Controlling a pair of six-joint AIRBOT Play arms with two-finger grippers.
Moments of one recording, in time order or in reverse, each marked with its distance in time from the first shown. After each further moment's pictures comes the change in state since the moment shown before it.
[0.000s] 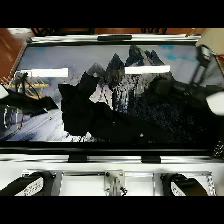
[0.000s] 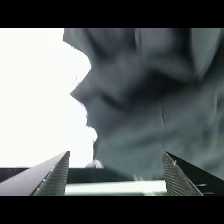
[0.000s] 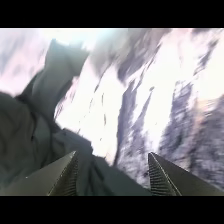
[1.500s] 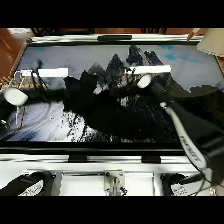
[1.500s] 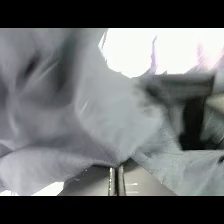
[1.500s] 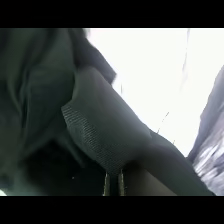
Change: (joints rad) left arm -0.206 0.018 0.030 -0.160 0.486 0.122; right arm 0.262 -0.640 0.354 0.166 -0.018 -0.169
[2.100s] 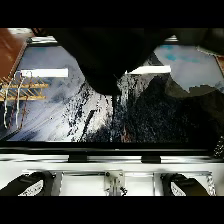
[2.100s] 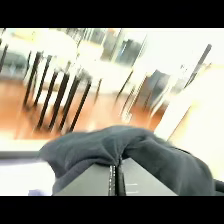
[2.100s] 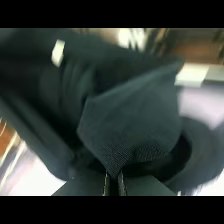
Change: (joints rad) left arm 0.027 -0.013 0.827 -0.019 -0.011 -0.064; right arm -0.224 0.666 0.176 -0.071 0.269 0.138
